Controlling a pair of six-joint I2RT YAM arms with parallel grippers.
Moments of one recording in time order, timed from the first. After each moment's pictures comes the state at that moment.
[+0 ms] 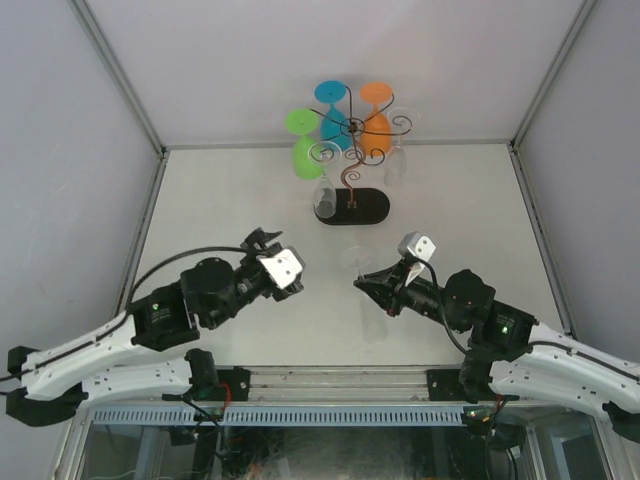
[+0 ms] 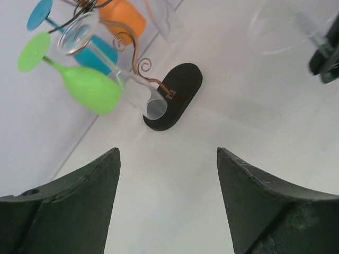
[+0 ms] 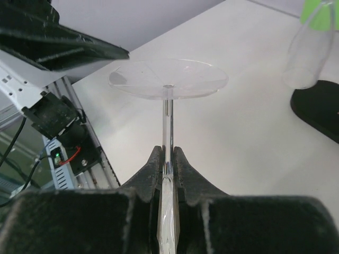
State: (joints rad) left arm -1.23 0.78 0.96 -0.38 -0.44 0.43; right arm 1.11 0.64 0.66 -0.11 0.08 0.21
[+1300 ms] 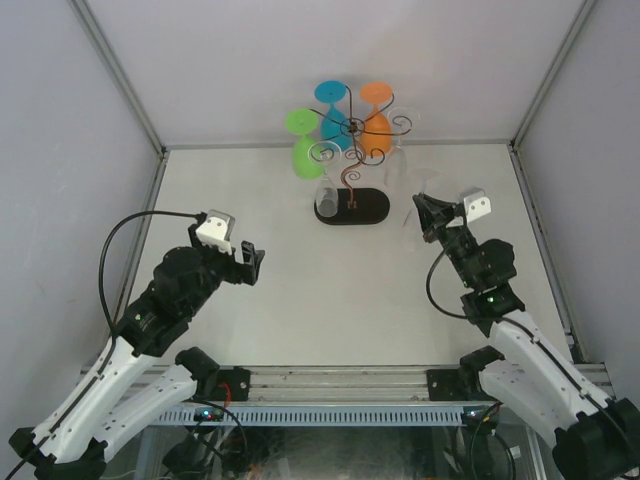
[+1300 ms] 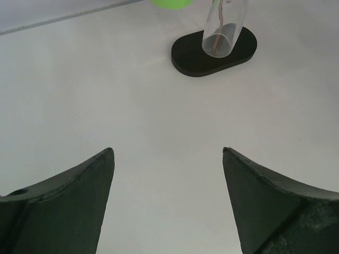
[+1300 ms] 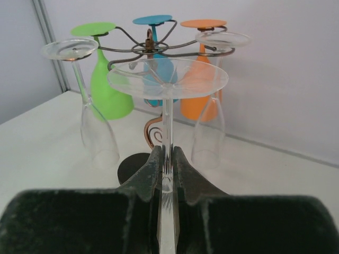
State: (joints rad) left arm -0.62 0.59 0.78 -0.47 -0.23 -0.11; right arm 0.39 0.74 0.49 0.49 -0.05 0.01
